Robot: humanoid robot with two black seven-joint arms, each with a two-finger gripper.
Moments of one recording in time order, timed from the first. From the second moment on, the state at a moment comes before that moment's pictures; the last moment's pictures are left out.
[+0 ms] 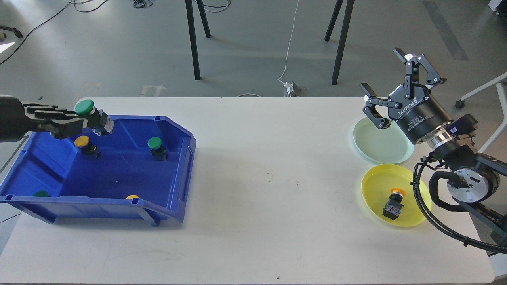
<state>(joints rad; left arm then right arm) -0.95 1.28 -0.38 -1.43 1.60 -0.49 -0.49 0.55 -0.69 0.62 1.37 -0.04 0.19 0.49</state>
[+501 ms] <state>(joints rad) -0.97 0.92 -0.51 -1.39 1.12 -0.49 -0.49 0.54 -0.69 0.63 1.38 -0.07 0.19 0.49</state>
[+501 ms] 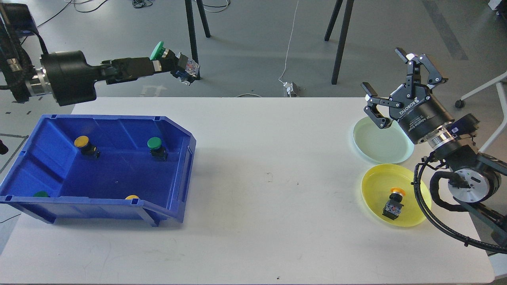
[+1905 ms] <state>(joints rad) -0.93 0.55 -0.51 -1.18 0.97 -0.49 -0.49 0.74 -0.29 0.47 1.32 -0.21 0.15 0.49</state>
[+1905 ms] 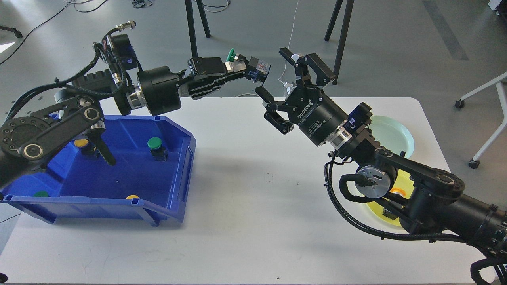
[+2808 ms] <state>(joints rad) -0.92 0.55 -0.51 -1.18 0.97 -0.49 -0.49 0.77 -0.22 0.46 1.28 -0.20 0.13 0.49</state>
